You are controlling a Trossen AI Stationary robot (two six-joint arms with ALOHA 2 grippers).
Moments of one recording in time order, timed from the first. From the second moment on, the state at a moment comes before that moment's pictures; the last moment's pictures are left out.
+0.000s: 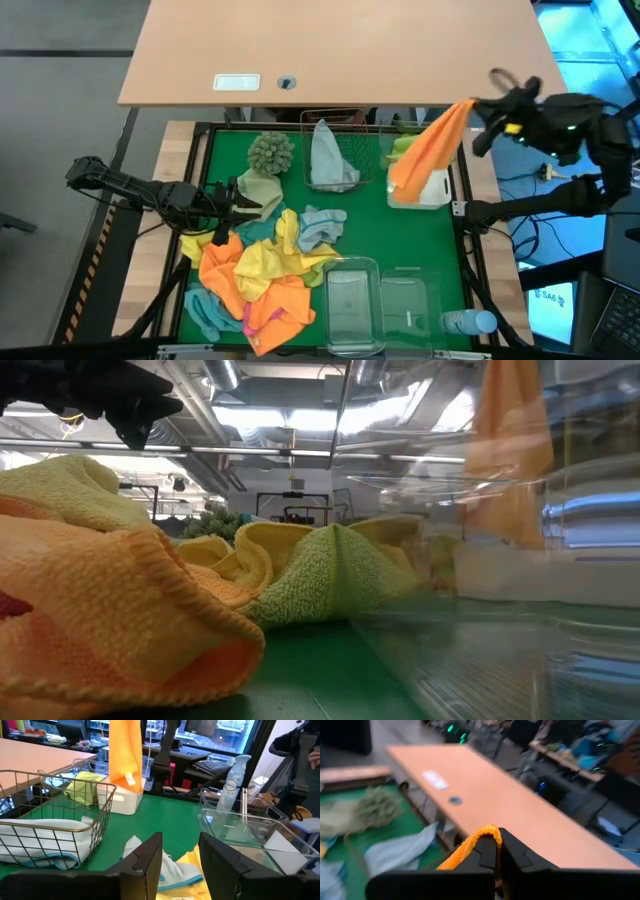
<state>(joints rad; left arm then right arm) -0.25 0.50 0.27 0.12 -0.29 -0.23 -0.15 0.96 1.80 -1.21 0.64 -0.07</state>
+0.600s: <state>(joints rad) -0.25 0.50 0.27 0.12 -0.30 -0.23 -0.17 0.89 1.81 -1.33 0.46 0.02</state>
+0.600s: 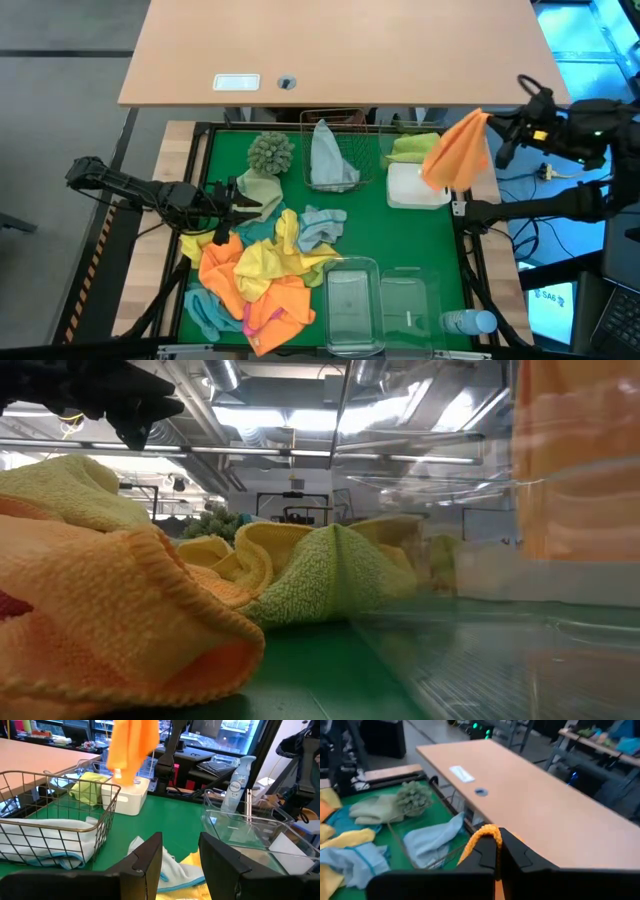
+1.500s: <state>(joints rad) -0.25 0.50 0.27 0.12 -0.30 -0.23 -0.17 1.06 1.79 -1.51 0.38 0.00</state>
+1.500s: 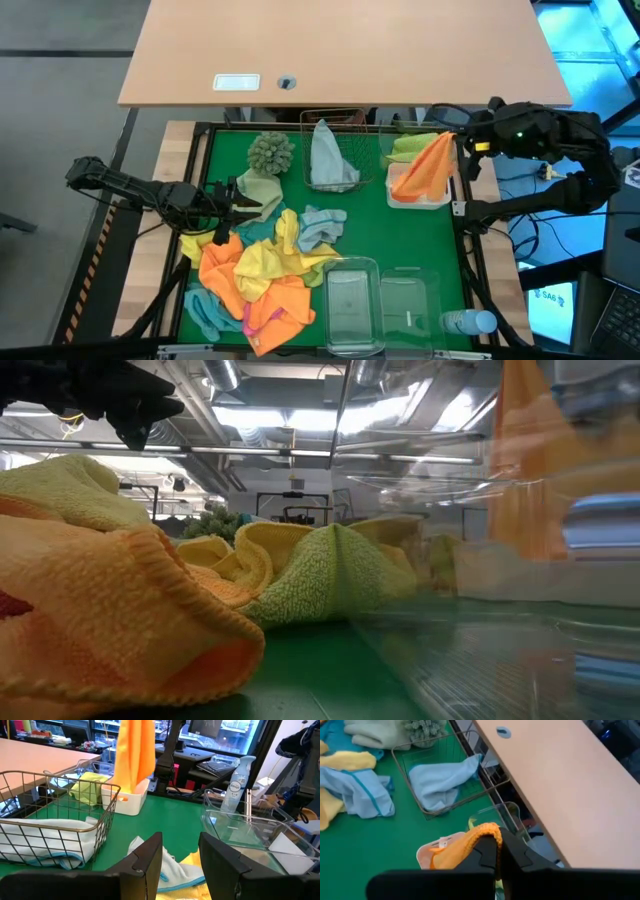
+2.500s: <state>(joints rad) -0.25 0.50 0.27 0.12 -0.30 -0.23 -0.17 0.95 0.95 -1.30 0.30 0.13</state>
